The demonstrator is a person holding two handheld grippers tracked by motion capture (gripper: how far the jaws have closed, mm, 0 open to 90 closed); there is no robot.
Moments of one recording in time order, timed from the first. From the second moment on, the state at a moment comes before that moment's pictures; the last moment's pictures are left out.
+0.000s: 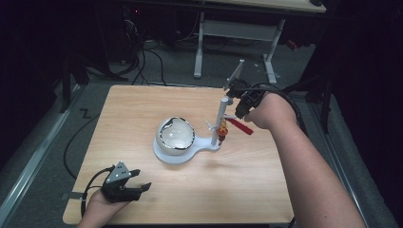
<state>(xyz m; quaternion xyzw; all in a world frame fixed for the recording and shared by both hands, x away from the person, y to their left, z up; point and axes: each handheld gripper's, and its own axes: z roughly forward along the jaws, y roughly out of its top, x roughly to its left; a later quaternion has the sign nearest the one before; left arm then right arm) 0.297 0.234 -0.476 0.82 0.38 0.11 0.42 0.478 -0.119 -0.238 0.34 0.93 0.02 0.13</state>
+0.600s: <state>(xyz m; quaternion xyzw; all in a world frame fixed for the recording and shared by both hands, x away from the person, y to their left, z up) 0.297 0.234 -0.478 0.82 0.38 0.11 0.42 0.467 -0.136 -0.247 0.37 0.92 0.06 0.15</state>
